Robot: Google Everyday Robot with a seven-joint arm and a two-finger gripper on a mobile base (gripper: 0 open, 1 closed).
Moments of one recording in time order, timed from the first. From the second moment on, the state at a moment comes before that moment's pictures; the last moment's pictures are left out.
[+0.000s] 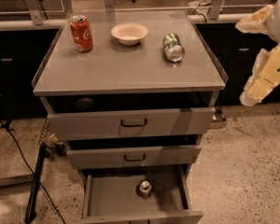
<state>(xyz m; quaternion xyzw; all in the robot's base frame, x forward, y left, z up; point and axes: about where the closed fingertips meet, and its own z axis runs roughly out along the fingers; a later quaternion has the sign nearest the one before) 0.460 -0.209 1.005 -0.60 0.75 0.05 0.27</state>
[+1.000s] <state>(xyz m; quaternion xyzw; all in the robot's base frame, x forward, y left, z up) 0.444 -0.198 0.967 -0.60 0.74 0.07 0.29</state>
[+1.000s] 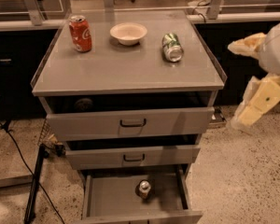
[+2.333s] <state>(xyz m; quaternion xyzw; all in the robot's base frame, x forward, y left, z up) 0.390 -0.168 0.790 -0.60 0.74 0.09 0.29</state>
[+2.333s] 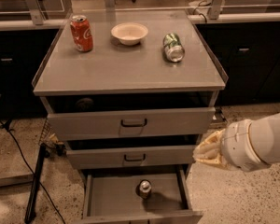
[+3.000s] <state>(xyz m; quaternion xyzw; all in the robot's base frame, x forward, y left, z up) 0.389 -0.166 0.784 -0.60 0.74 0.08 0.29</state>
